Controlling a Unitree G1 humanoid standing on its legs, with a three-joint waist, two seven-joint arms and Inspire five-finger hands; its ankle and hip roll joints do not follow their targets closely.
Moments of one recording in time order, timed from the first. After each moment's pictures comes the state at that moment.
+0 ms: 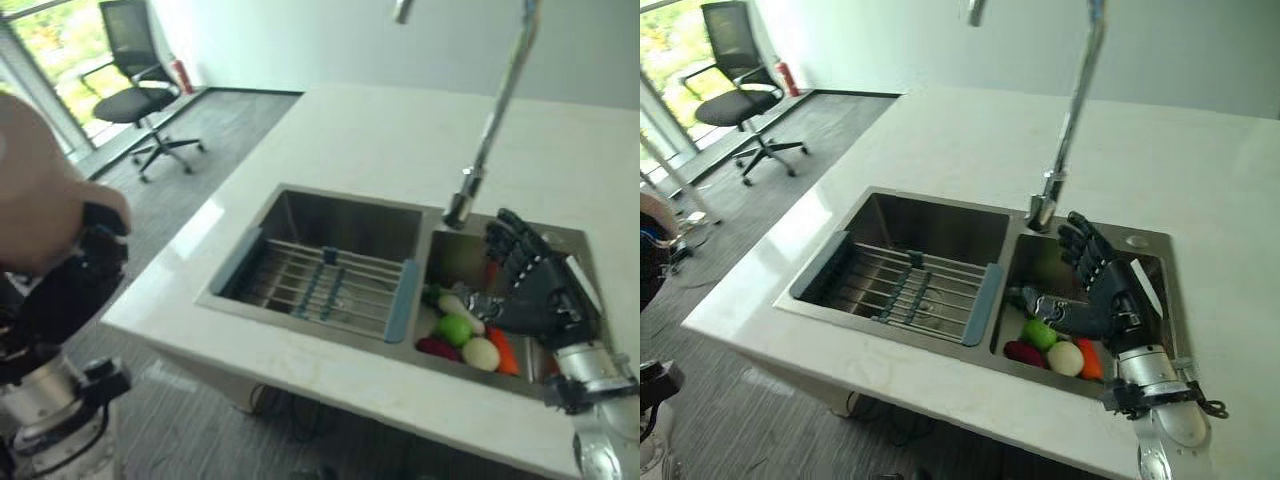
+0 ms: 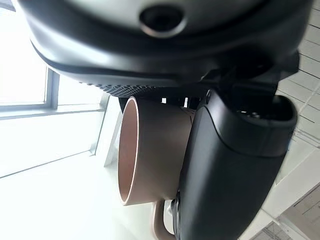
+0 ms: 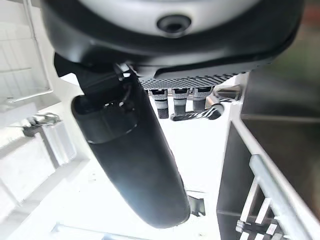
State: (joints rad) left arm 0.07 0.38 0.32 -0.35 -0.02 -0.70 0.43; right arm 0.27 -0.44 -0.30 -0.34 0.43 -0.14 0.12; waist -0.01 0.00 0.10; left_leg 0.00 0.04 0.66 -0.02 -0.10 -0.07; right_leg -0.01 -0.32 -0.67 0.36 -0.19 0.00
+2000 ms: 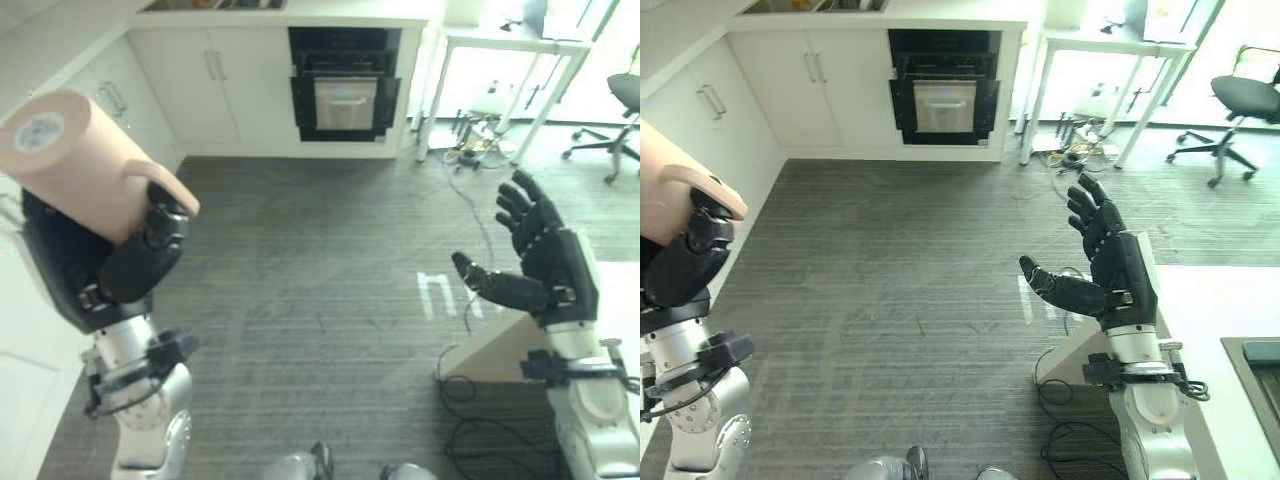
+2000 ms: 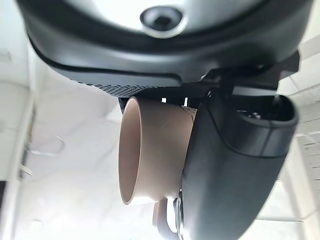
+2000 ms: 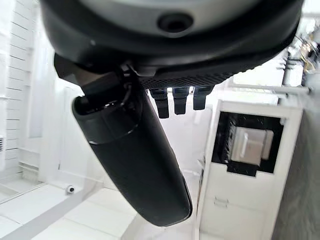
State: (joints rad) left arm 0.11 0.37 0.10 -0.32 -0.35 -0.62 0.41; right arm 0.14 -0.47 -0.09 -0.30 0.35 -0.26 -0.01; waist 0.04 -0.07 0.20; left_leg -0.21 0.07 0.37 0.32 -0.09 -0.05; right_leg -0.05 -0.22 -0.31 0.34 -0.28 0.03
